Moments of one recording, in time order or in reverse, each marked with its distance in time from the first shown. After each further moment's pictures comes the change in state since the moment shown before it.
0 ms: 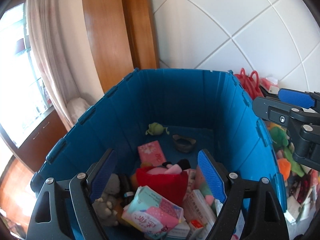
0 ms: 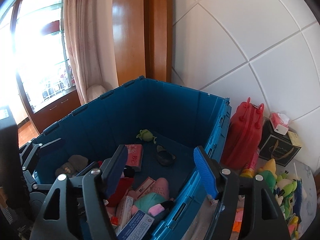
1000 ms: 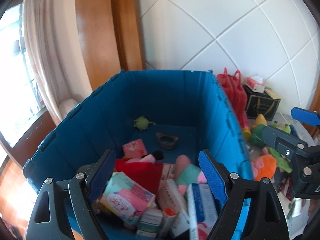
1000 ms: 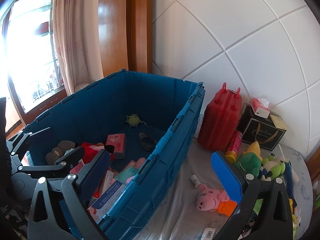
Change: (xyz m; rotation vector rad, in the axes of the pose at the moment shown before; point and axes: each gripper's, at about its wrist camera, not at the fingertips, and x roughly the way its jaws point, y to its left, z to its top) left arm -0.036 -0.049 -0.009 0.026 -0.025 -0.065; right arm -0.043 -0.042 -0.049 0.054 0.010 -0.090
